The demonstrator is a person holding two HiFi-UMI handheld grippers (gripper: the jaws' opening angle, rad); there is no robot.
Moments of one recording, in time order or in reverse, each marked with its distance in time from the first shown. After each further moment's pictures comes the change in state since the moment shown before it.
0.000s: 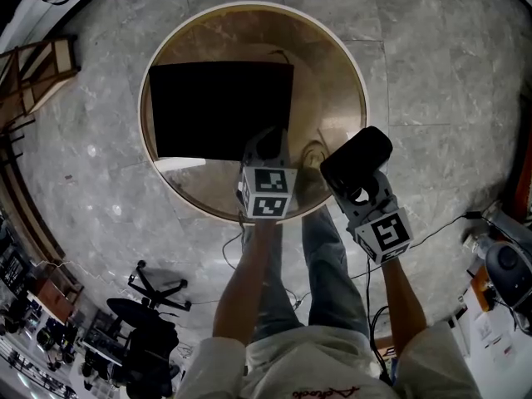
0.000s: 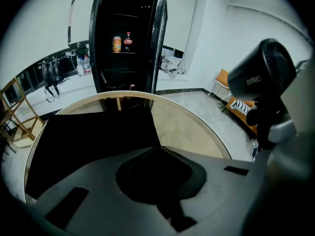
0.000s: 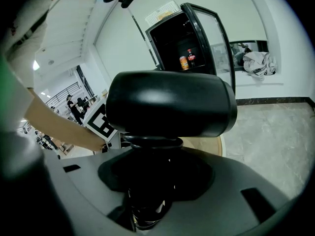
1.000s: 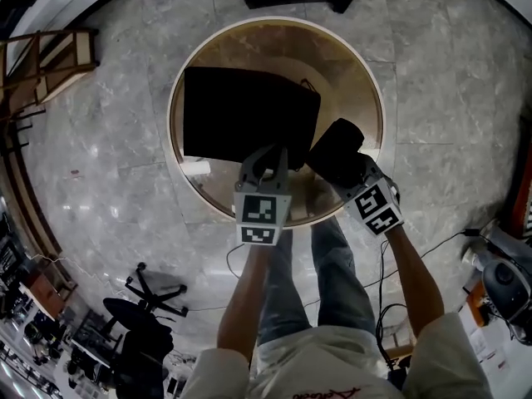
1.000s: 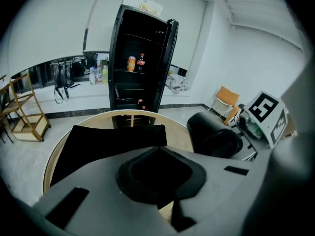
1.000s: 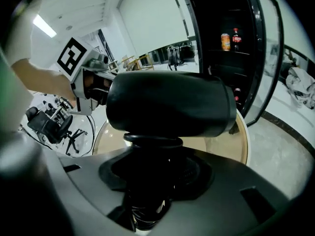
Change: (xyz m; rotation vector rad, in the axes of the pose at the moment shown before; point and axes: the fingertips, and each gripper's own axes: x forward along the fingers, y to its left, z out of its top) left arm -0.093 0.041 0.036 -0.069 -0.161 -0.018; right arm 0.066 0.025 -0.017 -0.311 0.326 0.141
